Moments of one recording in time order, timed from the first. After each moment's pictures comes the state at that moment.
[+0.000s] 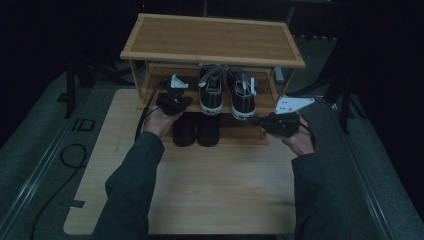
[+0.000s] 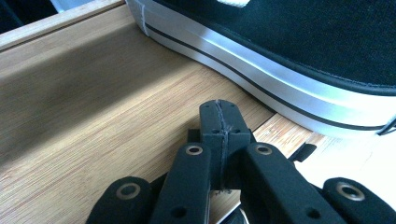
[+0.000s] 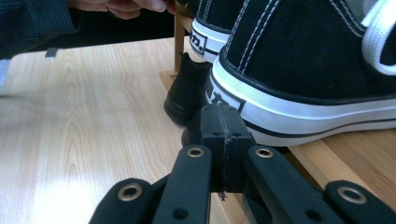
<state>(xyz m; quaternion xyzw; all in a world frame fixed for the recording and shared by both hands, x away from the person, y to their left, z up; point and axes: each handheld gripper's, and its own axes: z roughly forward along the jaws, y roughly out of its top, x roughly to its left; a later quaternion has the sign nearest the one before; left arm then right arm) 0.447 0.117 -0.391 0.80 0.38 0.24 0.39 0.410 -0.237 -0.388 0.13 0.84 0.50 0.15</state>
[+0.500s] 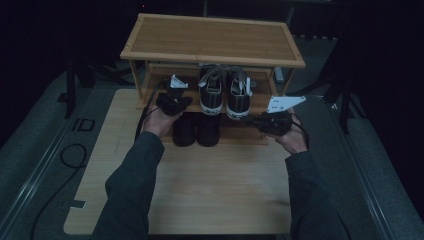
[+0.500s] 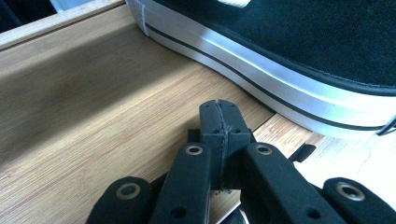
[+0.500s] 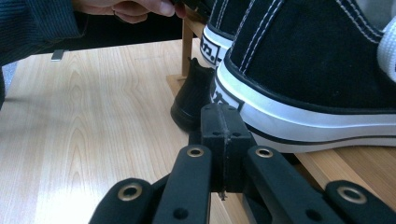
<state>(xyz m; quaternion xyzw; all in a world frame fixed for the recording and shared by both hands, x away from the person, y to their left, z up) 0.447 0.117 -0.391 0.80 0.38 0.24 0.40 0.415 -0.218 -0.389 0.12 0.84 0.51 0.13</state>
